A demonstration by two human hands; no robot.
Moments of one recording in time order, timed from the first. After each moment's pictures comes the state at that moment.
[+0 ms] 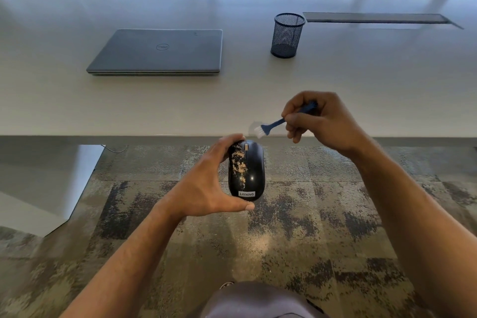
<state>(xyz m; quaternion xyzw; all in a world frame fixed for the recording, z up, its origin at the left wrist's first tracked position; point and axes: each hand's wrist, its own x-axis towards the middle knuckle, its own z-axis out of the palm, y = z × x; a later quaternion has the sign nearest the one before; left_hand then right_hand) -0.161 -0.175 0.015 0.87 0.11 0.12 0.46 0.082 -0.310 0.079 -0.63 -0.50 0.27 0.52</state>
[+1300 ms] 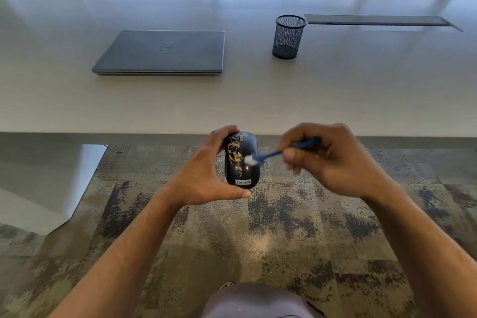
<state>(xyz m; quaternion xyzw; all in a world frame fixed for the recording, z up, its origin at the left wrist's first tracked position) -0.162 -0.171 0.026 0.88 0.15 0.12 0.44 0.018 -0.360 0.097 -0.65 -0.59 0.19 0.44</state>
